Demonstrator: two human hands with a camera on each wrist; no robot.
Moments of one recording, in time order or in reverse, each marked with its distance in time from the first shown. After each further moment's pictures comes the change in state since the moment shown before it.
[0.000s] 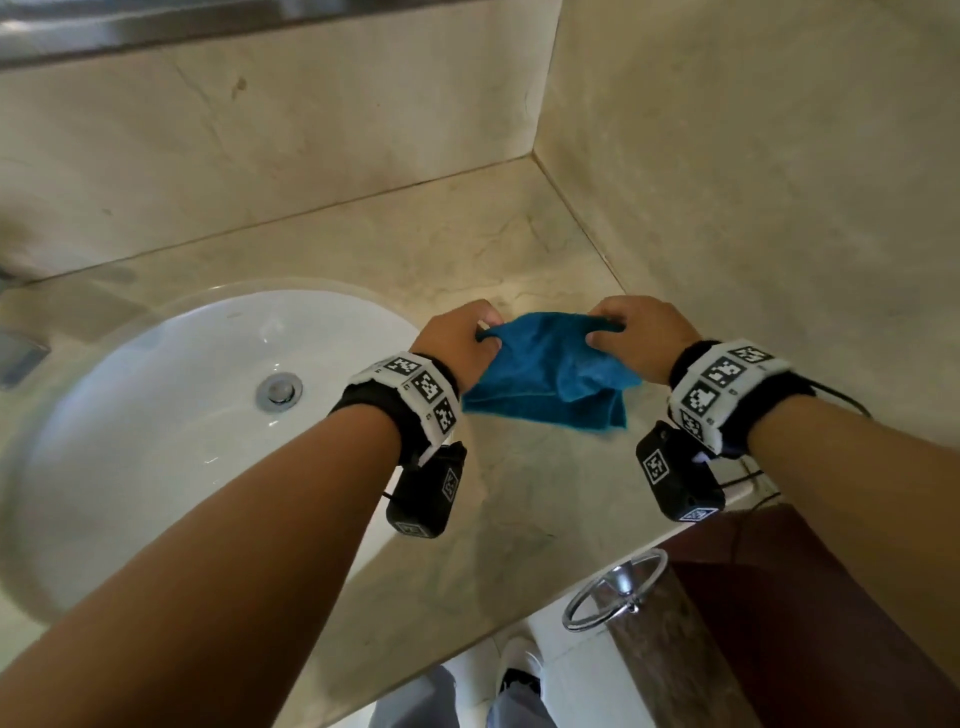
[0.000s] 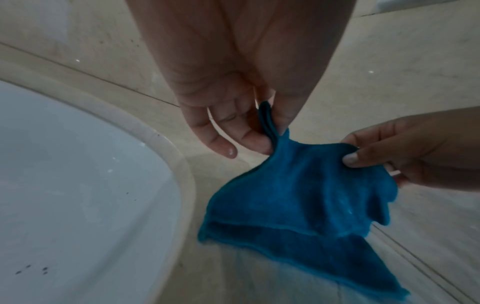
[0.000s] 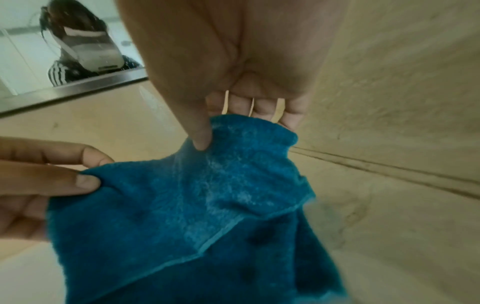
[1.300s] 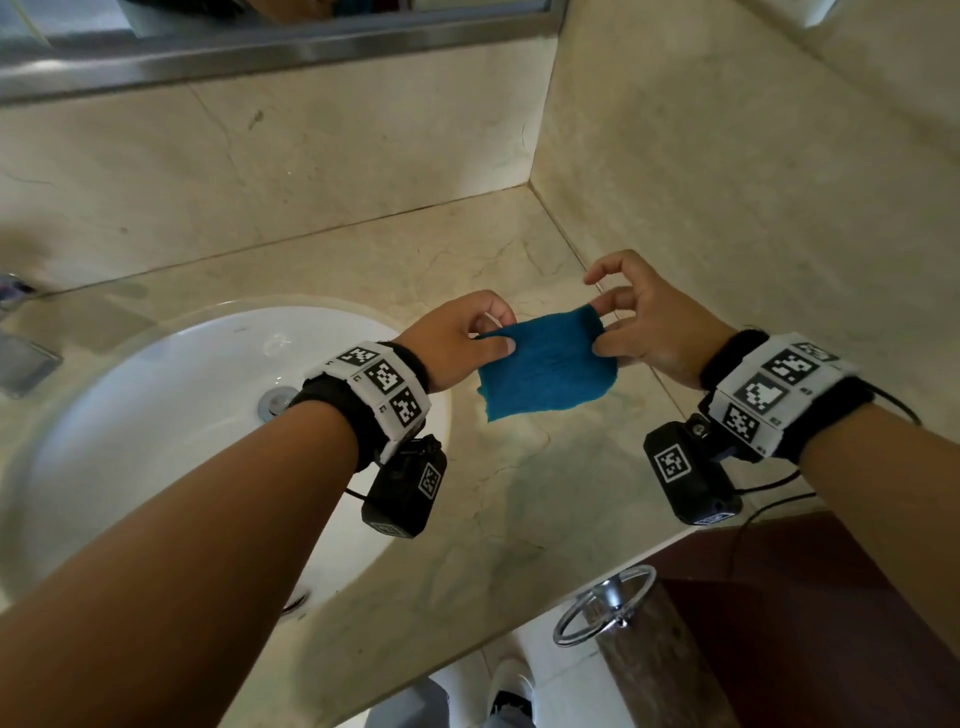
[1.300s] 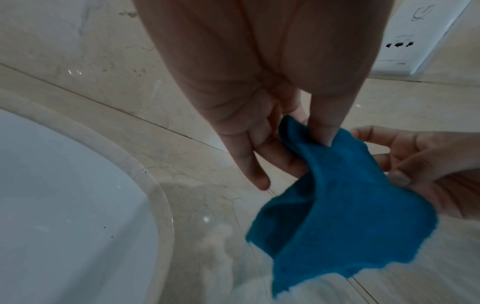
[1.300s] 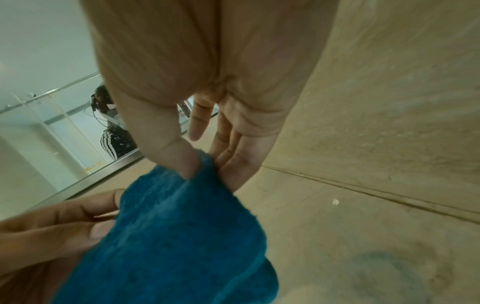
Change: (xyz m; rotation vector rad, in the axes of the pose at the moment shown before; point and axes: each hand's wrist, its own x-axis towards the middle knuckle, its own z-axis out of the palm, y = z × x) left_hand -0.014 0.024 -0.036 -0.209 -0.154 0.176; right_hand -0.035 -0.037 -0.049 0.578 -0.154 -0.112
